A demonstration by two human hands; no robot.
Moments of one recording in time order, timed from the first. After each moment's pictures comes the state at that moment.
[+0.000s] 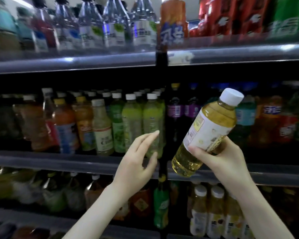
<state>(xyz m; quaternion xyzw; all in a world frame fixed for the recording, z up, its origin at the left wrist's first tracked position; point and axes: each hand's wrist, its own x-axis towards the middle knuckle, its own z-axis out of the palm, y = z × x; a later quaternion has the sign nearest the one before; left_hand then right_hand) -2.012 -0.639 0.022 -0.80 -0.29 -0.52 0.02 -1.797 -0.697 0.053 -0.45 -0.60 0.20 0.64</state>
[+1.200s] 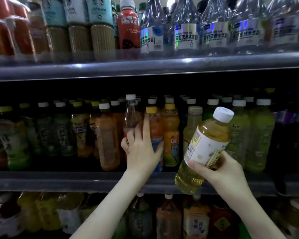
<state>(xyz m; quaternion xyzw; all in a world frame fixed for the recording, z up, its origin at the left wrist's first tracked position) -2.282 -0.491 0.040 -0.70 -0.47 -0.50 0.16 -2.109 -0.613 0.039 -0.51 -0.55 0.20 0.63</state>
